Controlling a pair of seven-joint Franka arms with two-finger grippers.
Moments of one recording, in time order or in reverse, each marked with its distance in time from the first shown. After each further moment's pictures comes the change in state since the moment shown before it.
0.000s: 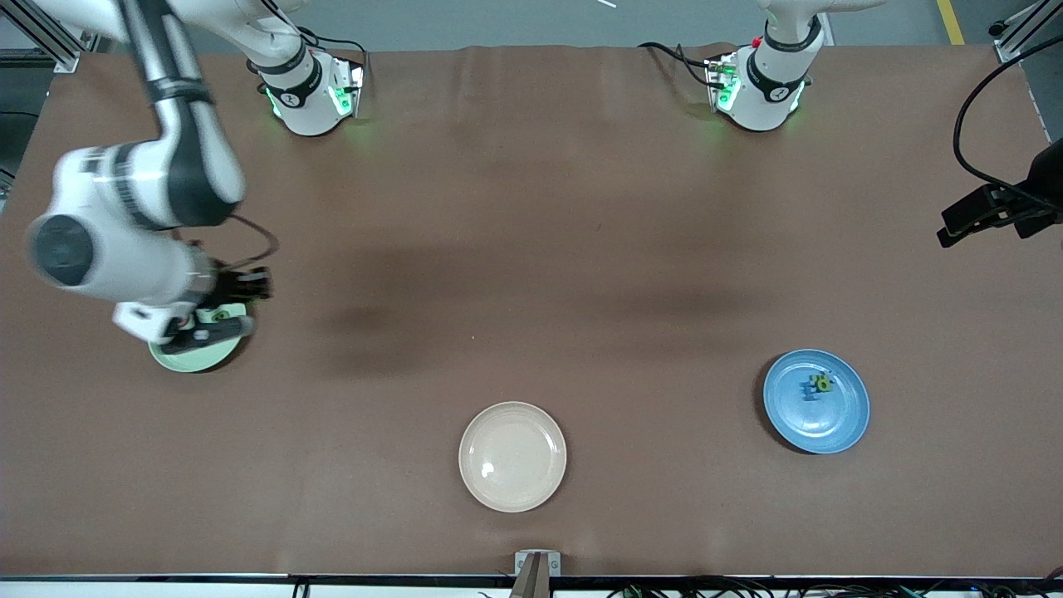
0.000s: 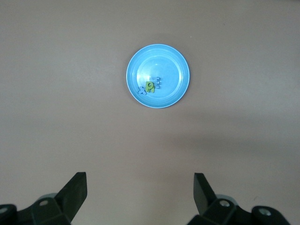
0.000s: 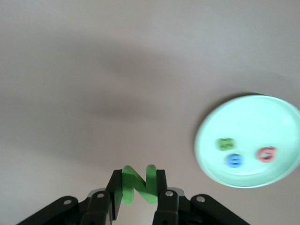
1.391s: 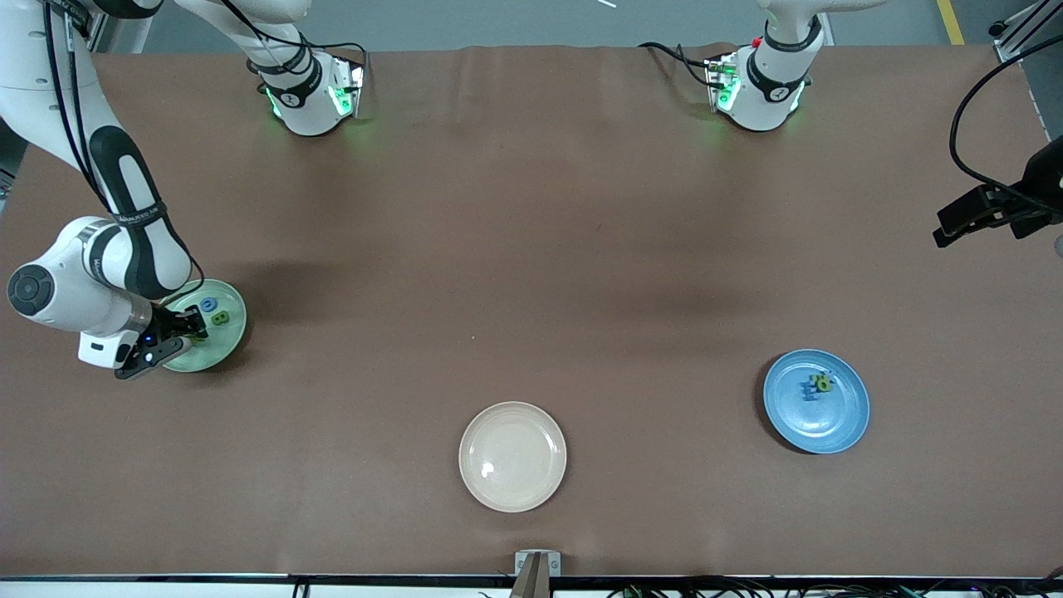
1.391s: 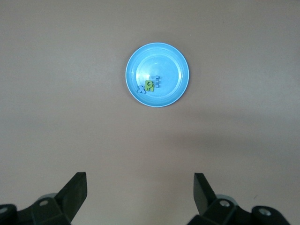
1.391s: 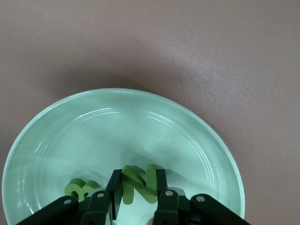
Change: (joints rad) left arm 0.000 0.000 -0.002 -0.004 0.000 -0.001 0.000; right arm -0.266 0.299 0.006 -0.134 -0.002 0.574 -0.475
